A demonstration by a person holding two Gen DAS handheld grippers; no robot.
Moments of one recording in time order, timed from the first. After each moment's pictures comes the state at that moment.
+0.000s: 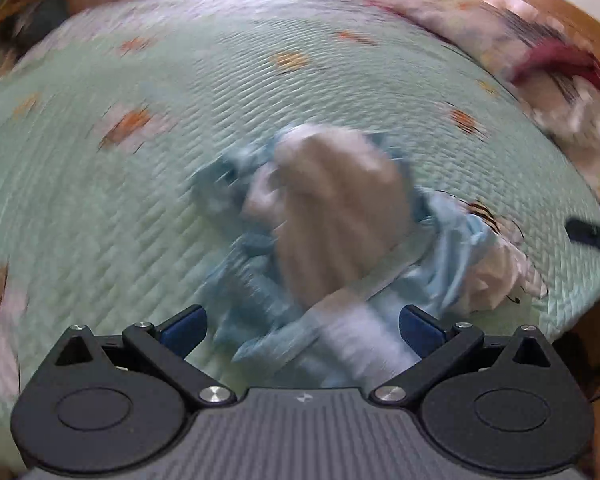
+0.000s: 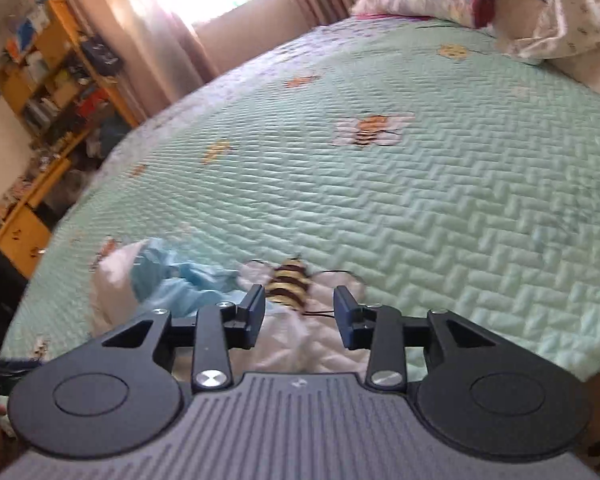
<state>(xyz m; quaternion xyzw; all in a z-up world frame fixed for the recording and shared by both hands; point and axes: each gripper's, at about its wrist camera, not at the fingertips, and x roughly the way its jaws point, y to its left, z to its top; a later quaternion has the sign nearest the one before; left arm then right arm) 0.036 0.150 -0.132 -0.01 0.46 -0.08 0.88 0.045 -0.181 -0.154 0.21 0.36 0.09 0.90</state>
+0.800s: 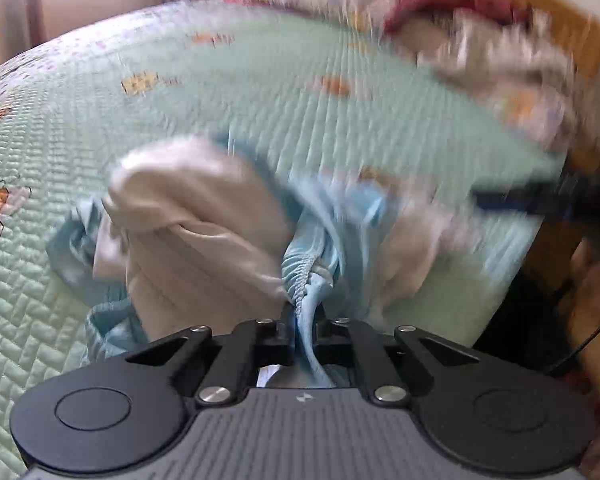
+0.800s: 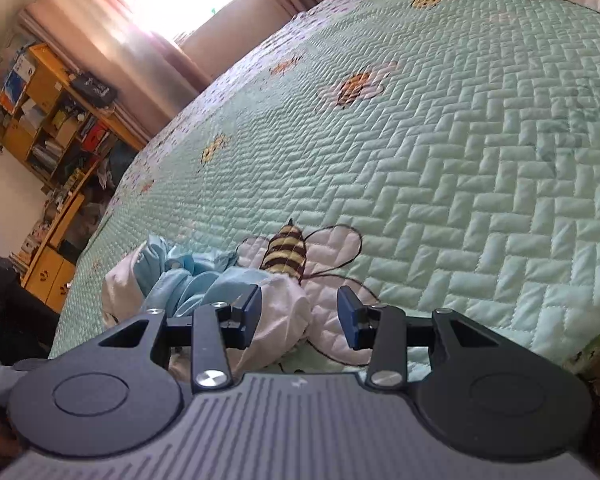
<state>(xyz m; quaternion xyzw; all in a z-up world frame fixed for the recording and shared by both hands) 0.055 0.102 -0.136 0.02 0.43 -0.24 0.87 0.025 -0.205 -0.193 0.31 0.36 0.09 0.88</state>
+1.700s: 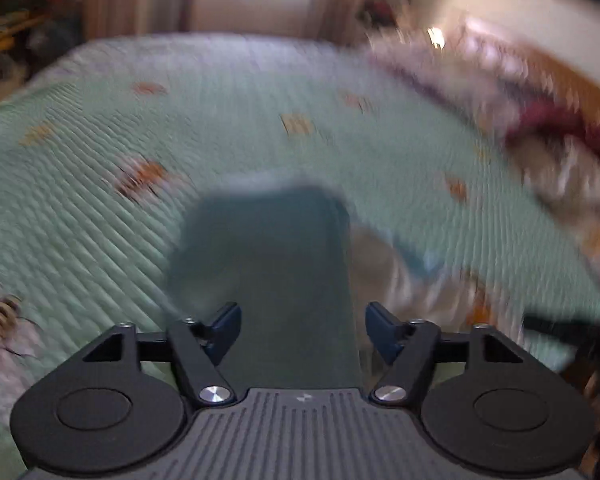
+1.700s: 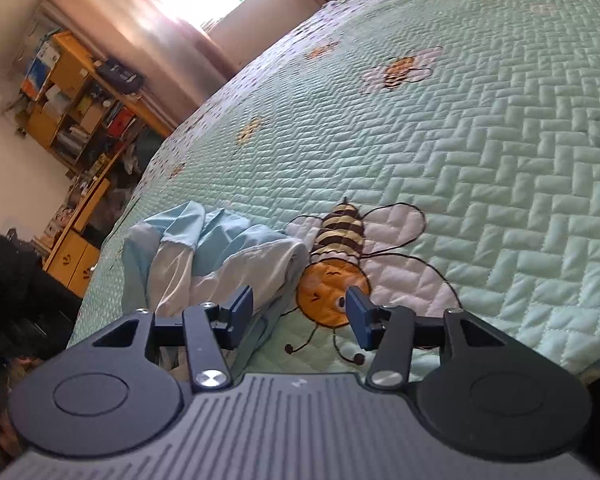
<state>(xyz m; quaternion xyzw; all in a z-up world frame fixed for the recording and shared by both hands) 0.035 0.180 -0.123 -0.05 0.41 -0.08 0.91 0.028 -0.174 -0.189 0.31 0.37 0.13 0.87</state>
